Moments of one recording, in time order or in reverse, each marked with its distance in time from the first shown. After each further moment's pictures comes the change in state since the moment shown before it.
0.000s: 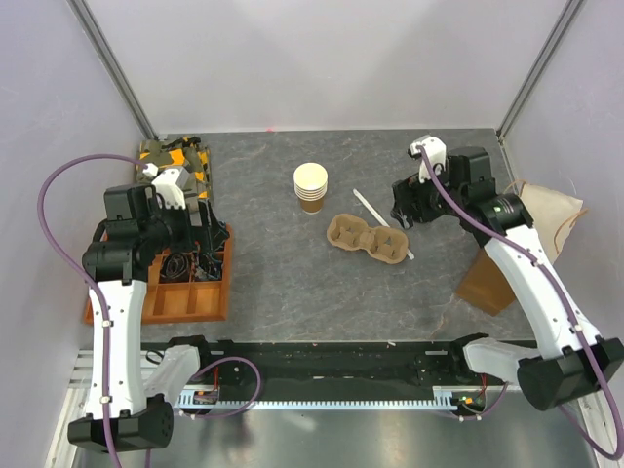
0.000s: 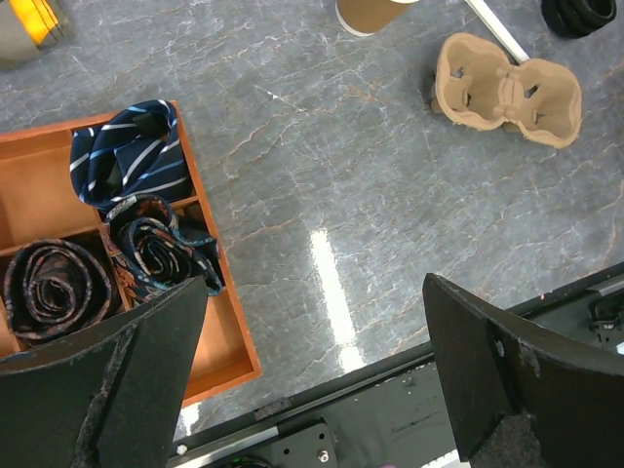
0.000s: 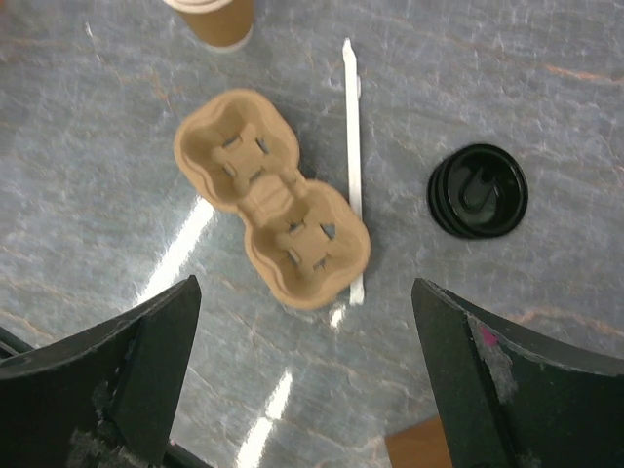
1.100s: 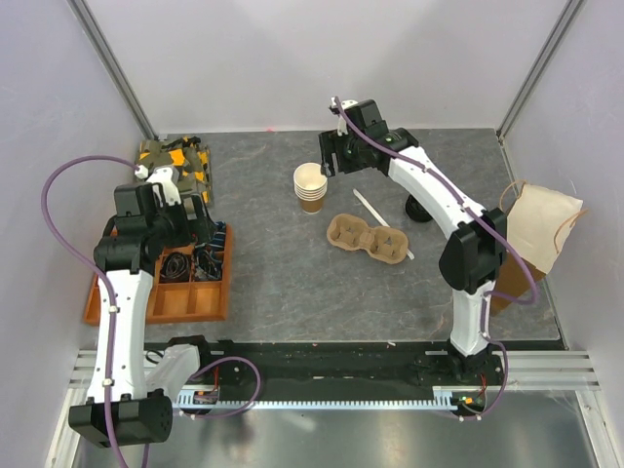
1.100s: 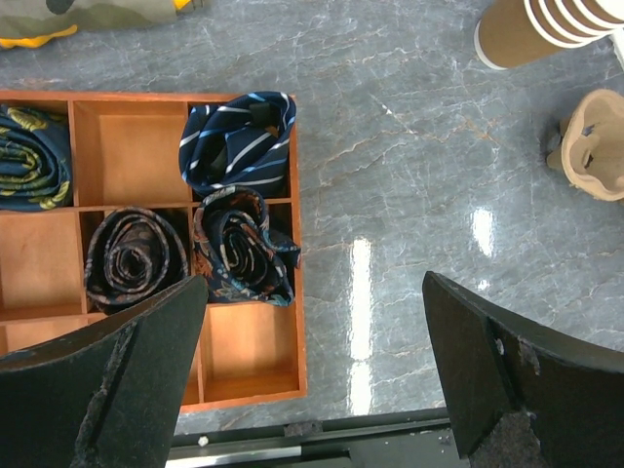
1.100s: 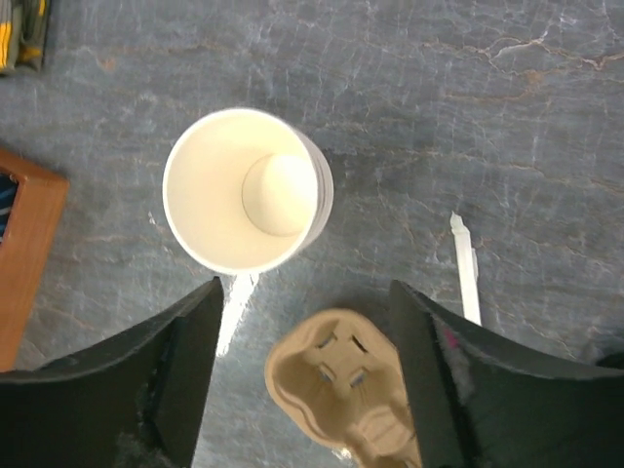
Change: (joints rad) left arm 0.000 0.038 -0.089 0.118 -0.260 -0.096; right arm 0.228 0.823 0.694 0.062 0.147 0.328
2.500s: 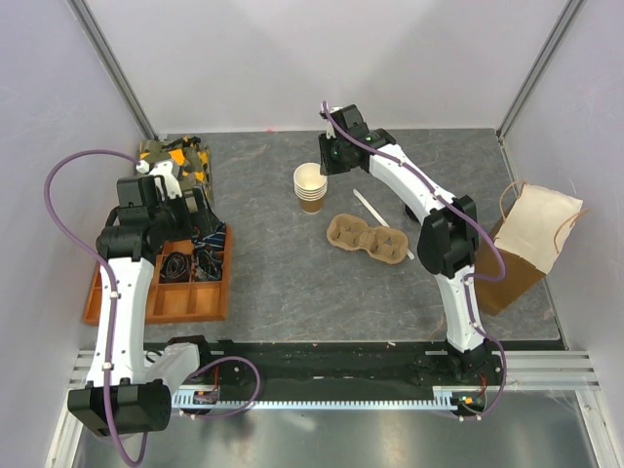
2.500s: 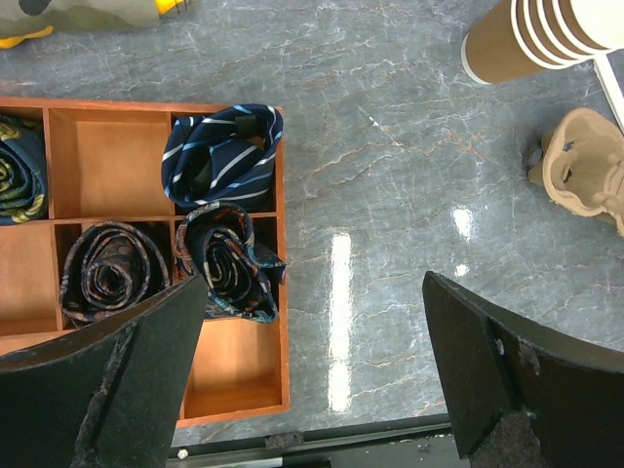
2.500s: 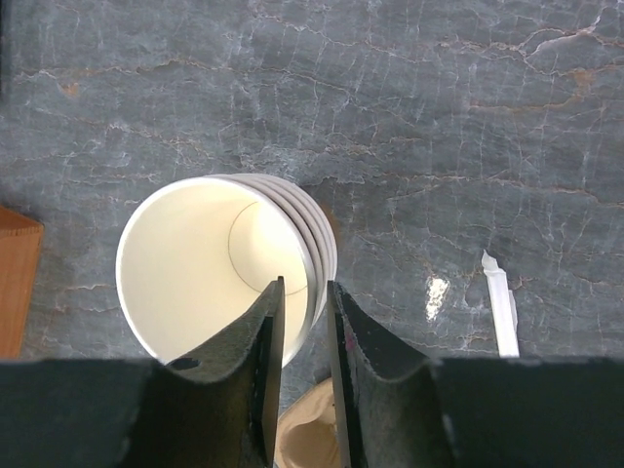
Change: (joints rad) left arm 0.000 0.063 0.019 0.031 0.021 -0.045; right arm 0.008 0.229 0.174 0.000 0.018 0.074
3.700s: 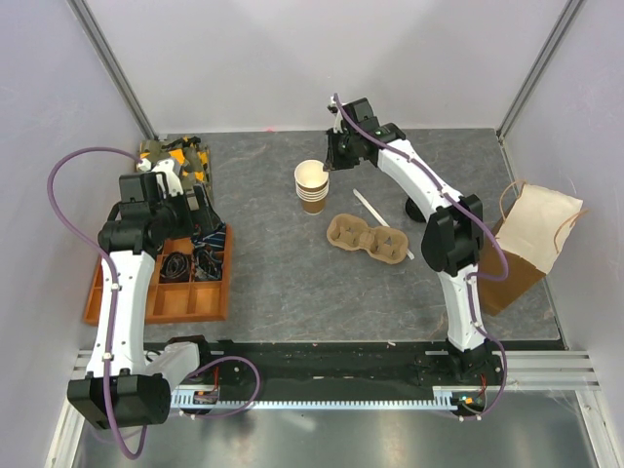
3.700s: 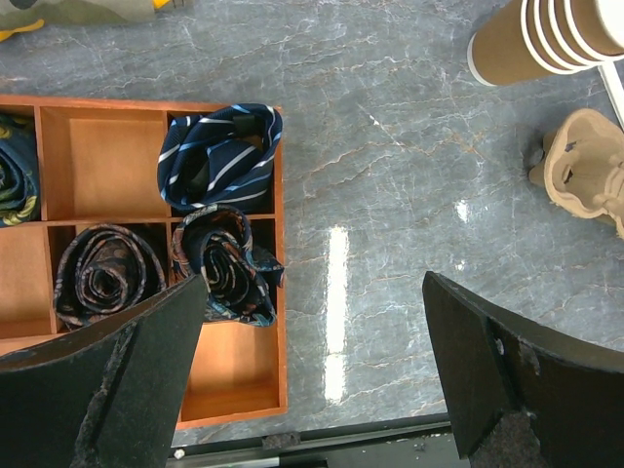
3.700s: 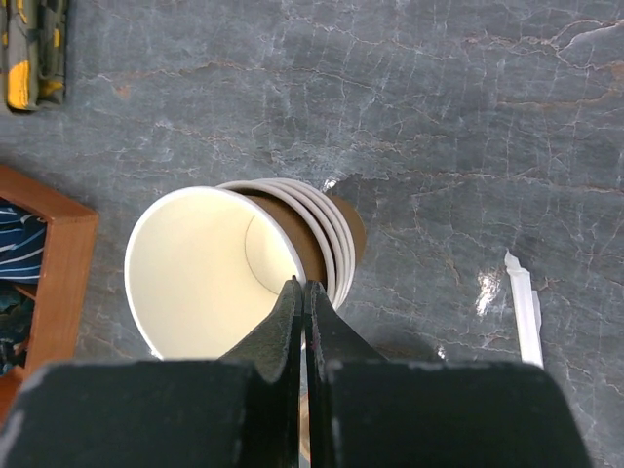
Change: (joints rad) left arm 0.000 0.038 0.010 0.003 0.005 -0.006; right arm -0.045 0.004 0.026 -0.022 -0.127 0.037
